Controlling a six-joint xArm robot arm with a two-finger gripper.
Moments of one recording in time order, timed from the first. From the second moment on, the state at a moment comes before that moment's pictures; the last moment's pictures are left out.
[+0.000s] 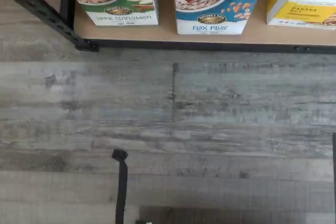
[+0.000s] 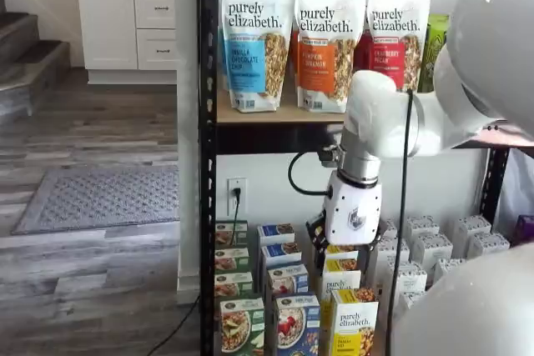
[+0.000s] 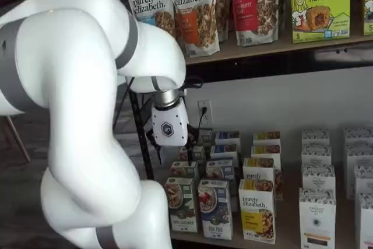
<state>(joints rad) 0.11 -0.53 -0.43 0.06 0.90 0.08</state>
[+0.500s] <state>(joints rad) 0.12 -0.42 -0.44 0.07 0.82 0.09</state>
